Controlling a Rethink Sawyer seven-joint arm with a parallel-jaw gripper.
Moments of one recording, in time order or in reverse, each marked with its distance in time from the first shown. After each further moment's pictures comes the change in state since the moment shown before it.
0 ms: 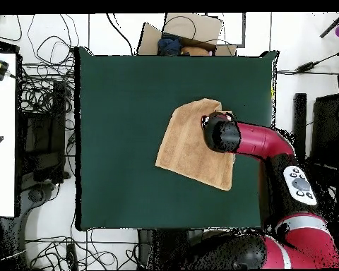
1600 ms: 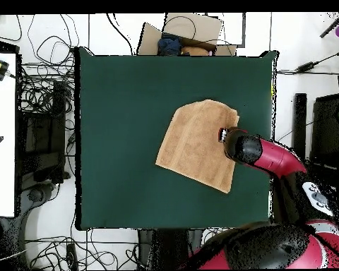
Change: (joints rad) arm -0.134 0.117 -0.015 0.000 0.068 -0.041 0.000
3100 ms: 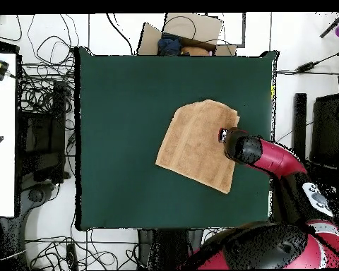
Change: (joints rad) arm 0.004 0.000 -0.009 0.002 0.011 0.000 0.000
